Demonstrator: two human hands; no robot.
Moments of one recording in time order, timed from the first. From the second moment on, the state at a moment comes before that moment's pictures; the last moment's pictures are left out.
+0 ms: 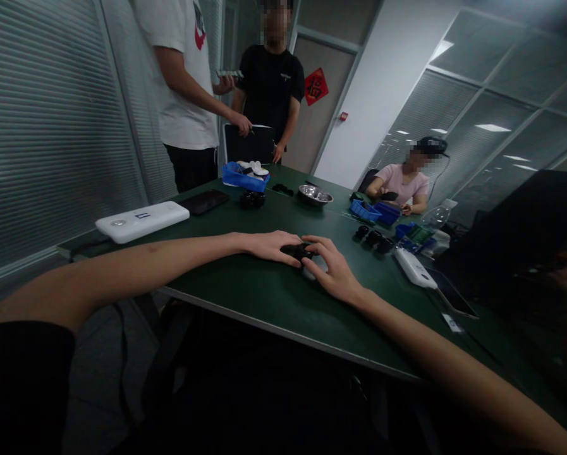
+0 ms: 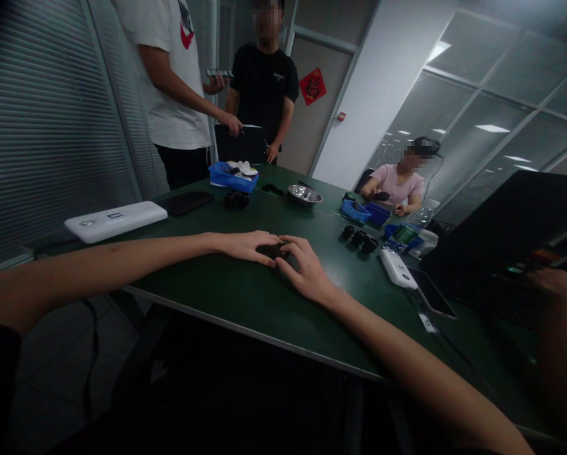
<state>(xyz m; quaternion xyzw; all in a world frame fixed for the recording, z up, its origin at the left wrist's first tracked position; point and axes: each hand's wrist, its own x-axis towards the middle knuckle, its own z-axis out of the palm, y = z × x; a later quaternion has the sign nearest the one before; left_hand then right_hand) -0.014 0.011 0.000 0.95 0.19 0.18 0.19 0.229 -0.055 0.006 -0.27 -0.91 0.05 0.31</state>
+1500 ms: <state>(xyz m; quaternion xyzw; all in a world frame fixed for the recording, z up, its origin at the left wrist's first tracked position) -0.016 0.012 -0.002 0.94 0.20 0.18 0.19 0.225 -0.058 0.007 -0.26 -0.91 0.04 0.31</state>
